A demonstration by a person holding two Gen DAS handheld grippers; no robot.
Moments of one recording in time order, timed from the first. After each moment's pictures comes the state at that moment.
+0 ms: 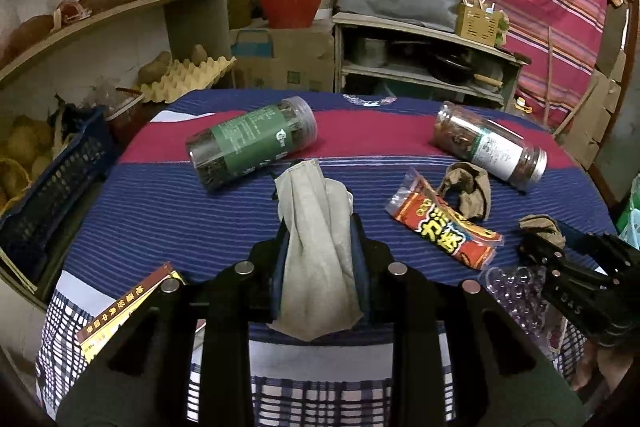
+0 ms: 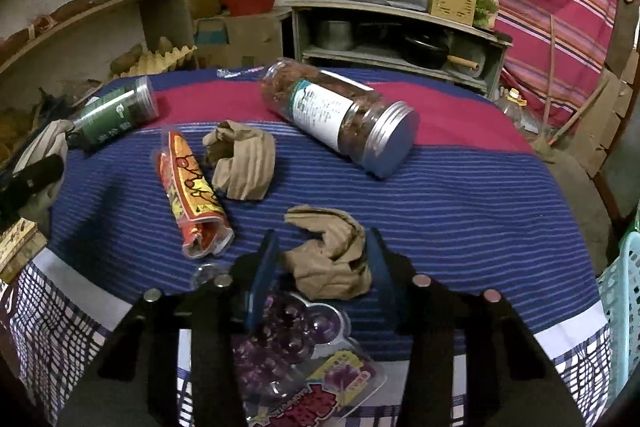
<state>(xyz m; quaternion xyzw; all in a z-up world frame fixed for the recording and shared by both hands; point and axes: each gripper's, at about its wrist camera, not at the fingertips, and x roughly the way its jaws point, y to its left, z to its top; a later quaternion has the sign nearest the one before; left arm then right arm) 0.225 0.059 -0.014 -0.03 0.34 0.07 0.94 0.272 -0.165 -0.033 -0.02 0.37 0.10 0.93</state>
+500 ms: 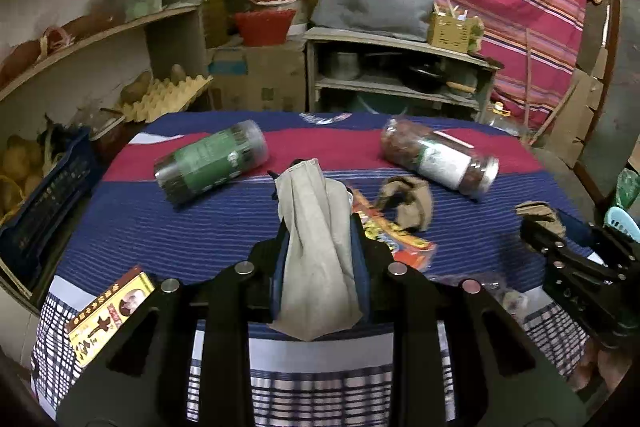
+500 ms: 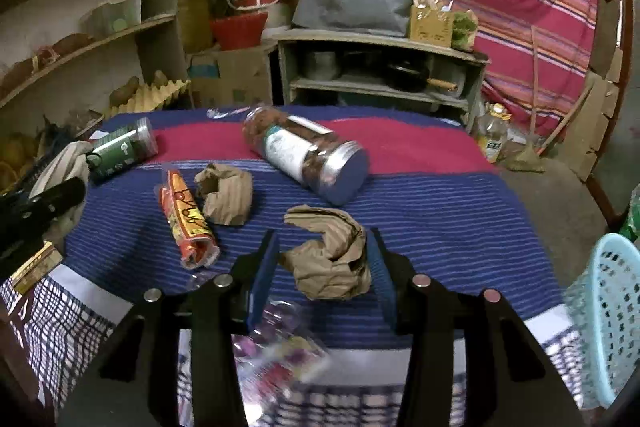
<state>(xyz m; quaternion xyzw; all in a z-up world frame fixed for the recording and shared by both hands) 0.215 0.011 0.007 -0.02 0.32 0.04 0.95 0.245 -0.214 0.004 0.00 0.32 0.08 0.94</state>
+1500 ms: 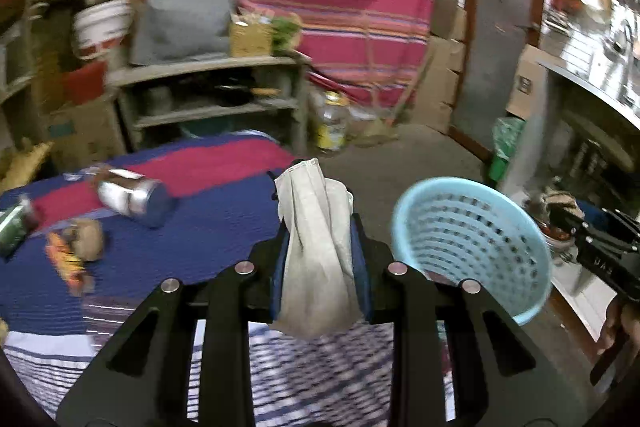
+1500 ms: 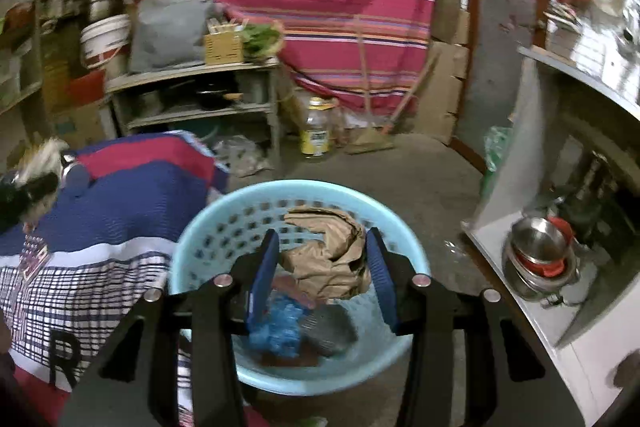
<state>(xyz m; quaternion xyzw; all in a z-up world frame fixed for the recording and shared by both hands) 0.178 -0.280 0.019 0.03 0.29 -0.20 0.93 0.110 -0.559 0.025 0.06 0.29 -0.15 0.95</state>
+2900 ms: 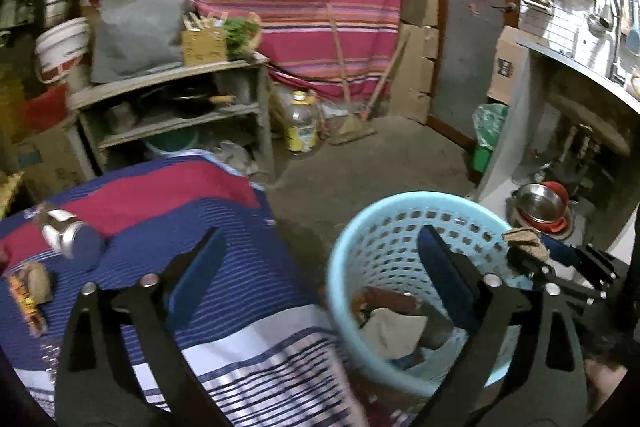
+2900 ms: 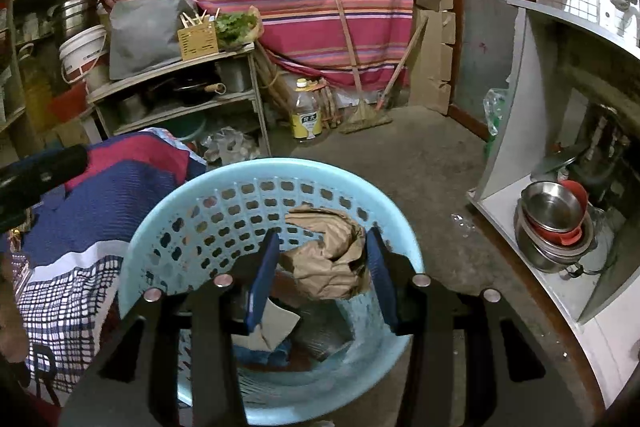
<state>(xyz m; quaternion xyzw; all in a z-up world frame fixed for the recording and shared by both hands) 0.207 -0.353 0.021 0.06 0.28 -0.22 0.93 0.141 -0.581 -0.021 0.10 0.31 -0.14 0.94</state>
